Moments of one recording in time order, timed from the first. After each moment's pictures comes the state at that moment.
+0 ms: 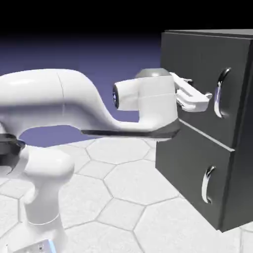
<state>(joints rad) 0.94 -0.92 -1.07 -2.25 -2.79 2.98 -0.24</state>
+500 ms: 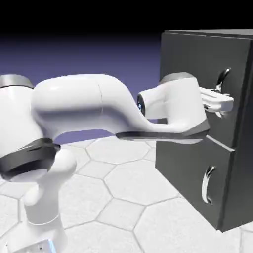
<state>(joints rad) 1.04 -0.84 -1.14 -2.17 -2.90 2.92 -0.20</state>
